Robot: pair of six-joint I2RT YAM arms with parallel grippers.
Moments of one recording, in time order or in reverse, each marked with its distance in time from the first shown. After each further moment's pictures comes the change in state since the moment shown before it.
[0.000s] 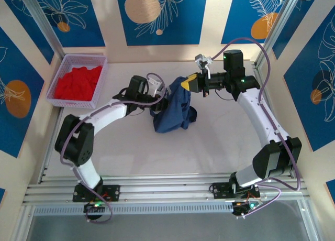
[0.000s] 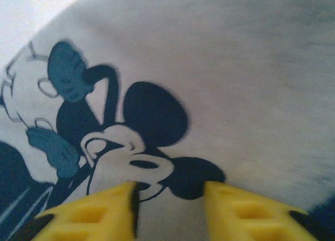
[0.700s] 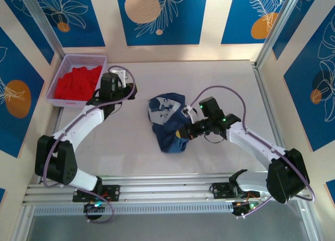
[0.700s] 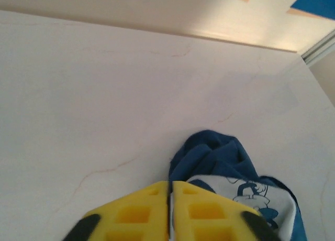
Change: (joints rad) left arm 0.188 -0.291 -0.160 0.040 -0.382 -0.182; right arm 0.303 -0.227 -0.647 0.017 0.523 0.462
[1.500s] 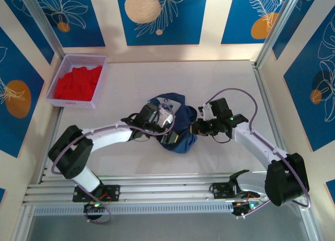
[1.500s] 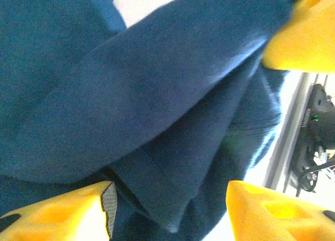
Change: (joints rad) left arm -0.447 0.148 -0.165 0.000 0.334 0.104; right arm -0.155 -0.034 -0.026 -0.061 0.170 0.150
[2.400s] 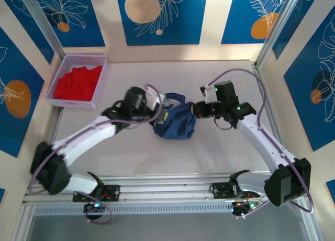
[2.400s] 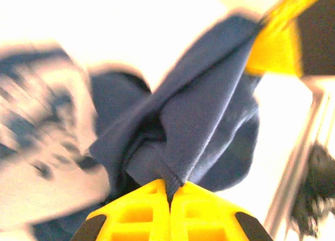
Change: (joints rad) left arm 0.087 -0.275 0.201 -0.201 -0.163 0.074; right arm -0.011 -0.005 0.291 -0.038 0.106 -0.139
